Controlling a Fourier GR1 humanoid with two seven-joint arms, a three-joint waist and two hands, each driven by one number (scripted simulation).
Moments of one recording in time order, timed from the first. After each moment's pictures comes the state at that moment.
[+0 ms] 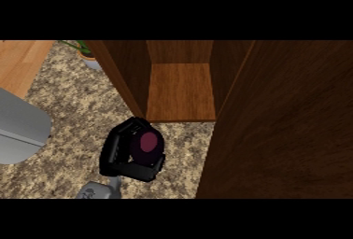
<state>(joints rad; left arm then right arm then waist) -0.09 0.00 -0.25 -1.41 0.13 0.07 -0.35 0.00 -0.58 0.70 -2.51 0.09 -0.70 0.42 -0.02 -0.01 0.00</state>
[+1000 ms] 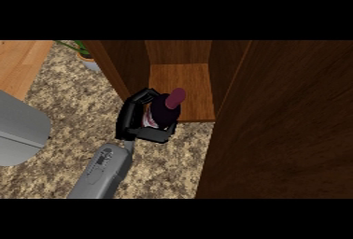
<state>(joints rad) -0.42 0.01 -0.22 -1.09 0.13 0.20 -0.38 0.08 -0.61 0.70 -2.51 0.07 -0.68 0.30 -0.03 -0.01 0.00</state>
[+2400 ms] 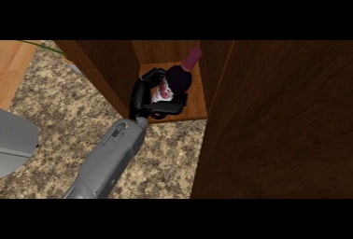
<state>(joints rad) -0.68 0.01 -0.25 -0.82 0.23 0.44 -0.26 0.12 -0.58 0.72 -2.49 0.03 -0.64 0.17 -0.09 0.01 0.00</state>
